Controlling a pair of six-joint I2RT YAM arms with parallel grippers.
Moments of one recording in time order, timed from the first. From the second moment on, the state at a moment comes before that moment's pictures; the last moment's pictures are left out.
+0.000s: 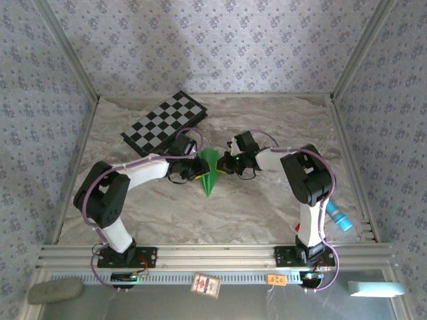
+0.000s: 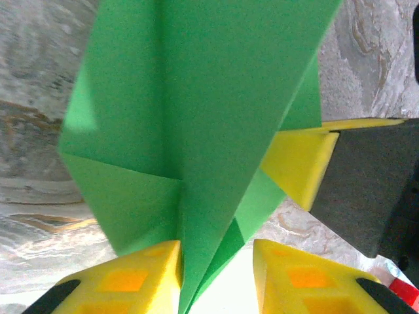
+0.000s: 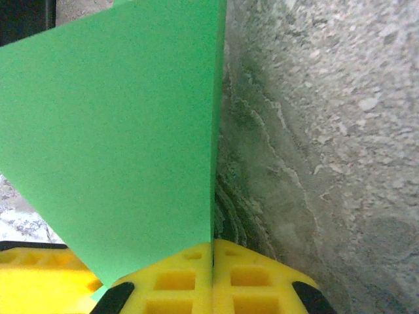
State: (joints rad) left arm -0.61 1.70 1.00 -0.29 0.32 -0.89; right arm 0.50 1.95 1.06 -0.02 -0.60 0.75
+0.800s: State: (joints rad) left arm -0.69 1.82 1.12 -0.41 0.21 -0.85; right arm 0.50 1.95 1.06 -0.01 -0.62 0.77
